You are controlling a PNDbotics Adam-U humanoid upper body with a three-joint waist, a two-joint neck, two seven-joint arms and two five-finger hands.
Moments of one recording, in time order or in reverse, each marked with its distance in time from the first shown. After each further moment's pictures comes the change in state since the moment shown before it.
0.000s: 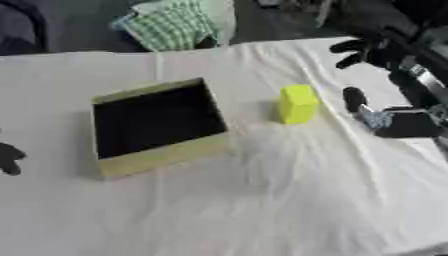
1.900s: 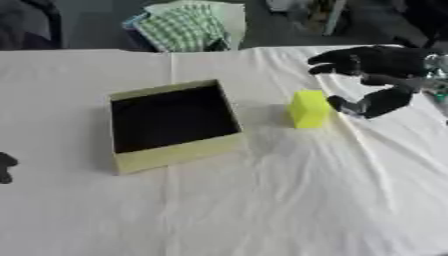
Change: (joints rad) left arm 0.007 0.025 -0.019 0.000 0.008 -0.011 -0.034; right arm -0.322 -0.093 0.264 0.477 0.811 -0.193 -0.084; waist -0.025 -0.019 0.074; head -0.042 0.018
